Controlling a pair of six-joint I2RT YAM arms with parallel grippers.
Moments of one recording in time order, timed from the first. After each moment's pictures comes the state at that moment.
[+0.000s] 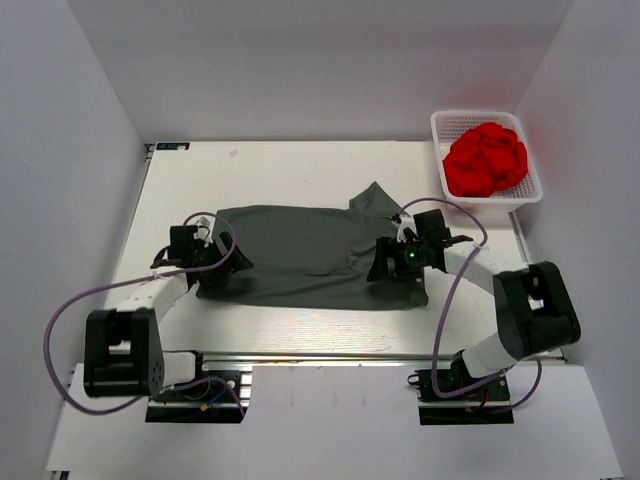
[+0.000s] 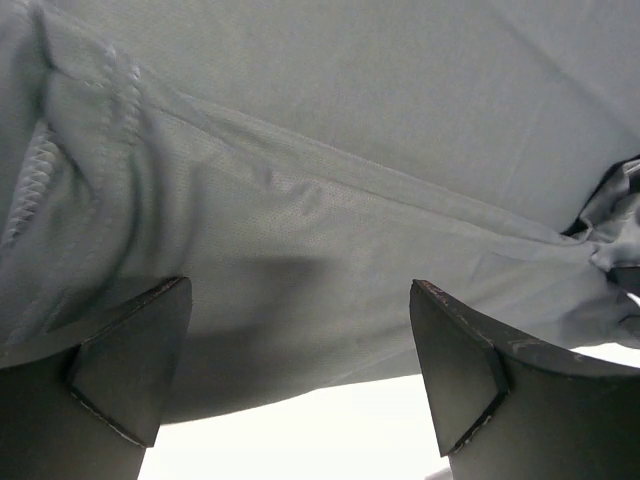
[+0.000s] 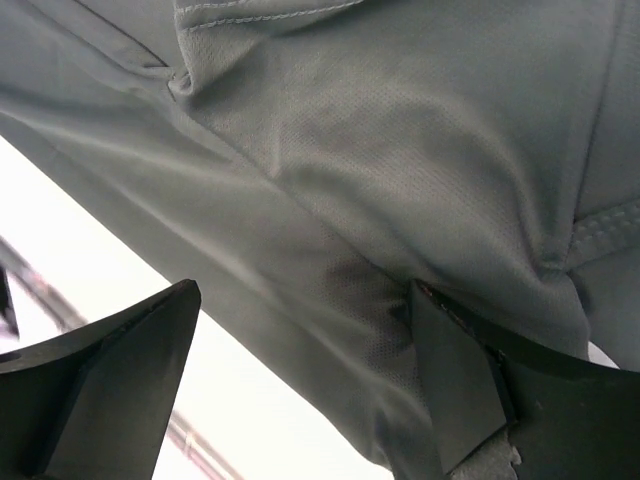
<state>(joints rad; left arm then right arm) 0.02 1.34 0.58 -0.16 0.35 -0.50 0.30 1.54 0.76 -0.22 -0.53 0.20</state>
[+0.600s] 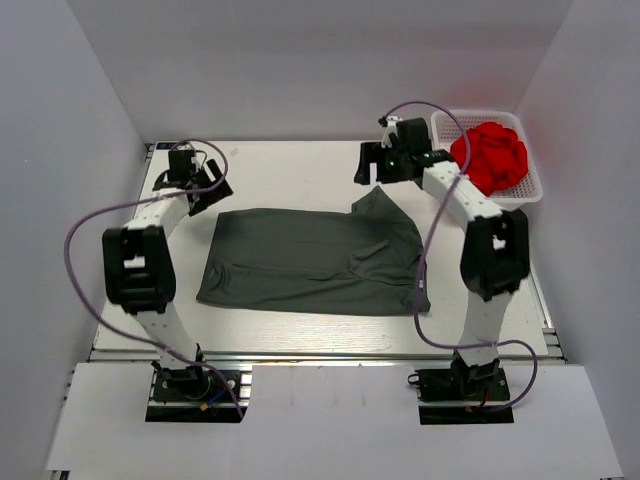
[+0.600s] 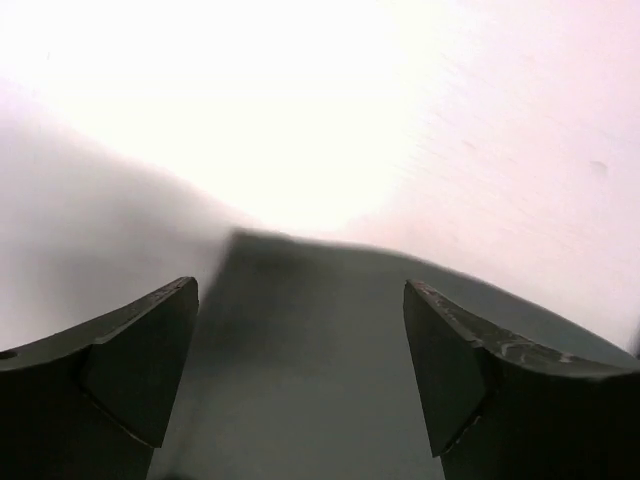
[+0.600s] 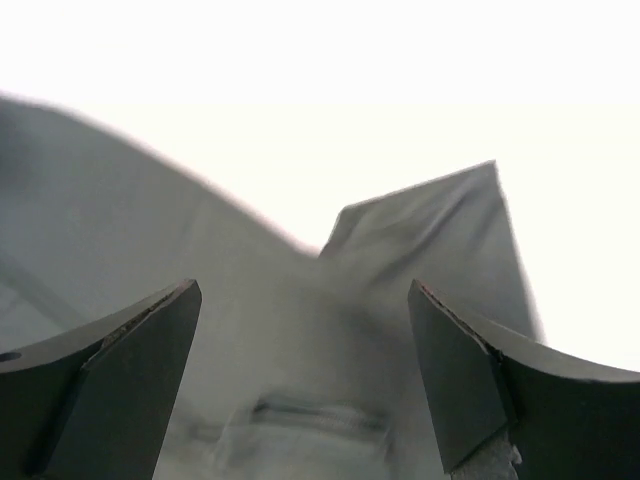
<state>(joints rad) 0.04 1.75 1.26 -0.26 0.08 -0.44 0.32 1.89 1.59 -0.40 -0.30 0.16</state>
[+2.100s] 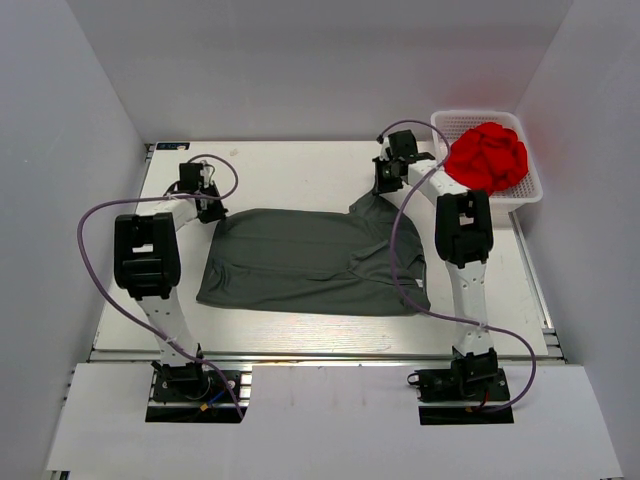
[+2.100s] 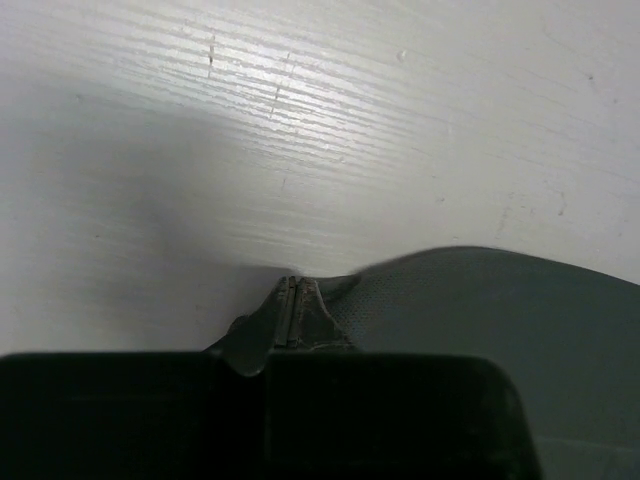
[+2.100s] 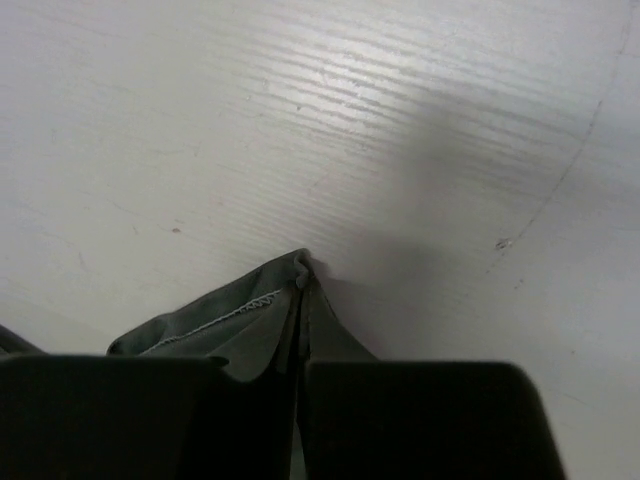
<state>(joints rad) 0.04 1.97 1.27 -0.20 0.09 -0.31 0.26 2.41 1.99 -0.49 -0.21 0.10</state>
